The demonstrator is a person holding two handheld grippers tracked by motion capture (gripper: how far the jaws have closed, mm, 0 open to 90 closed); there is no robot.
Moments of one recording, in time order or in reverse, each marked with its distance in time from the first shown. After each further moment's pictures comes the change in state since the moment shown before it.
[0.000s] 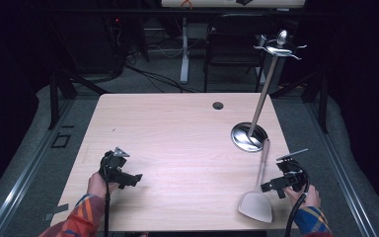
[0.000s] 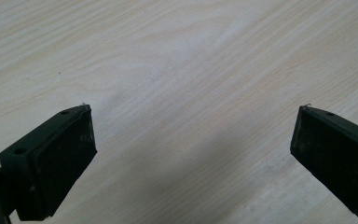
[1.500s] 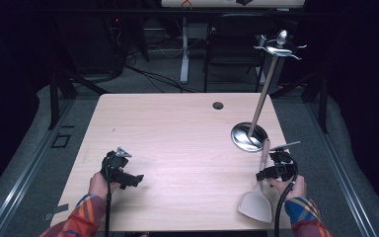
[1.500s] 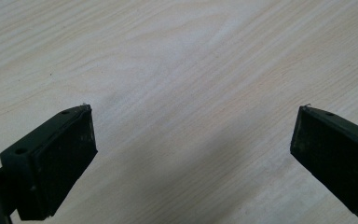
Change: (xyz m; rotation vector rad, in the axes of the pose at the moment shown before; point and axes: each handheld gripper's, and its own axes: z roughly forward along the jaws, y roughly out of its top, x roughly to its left) left arm -0.003 0.002 0.003 0.018 -0.001 0.007; right arm 0.009 0.032 0.017 -0.044 0.009 0.106
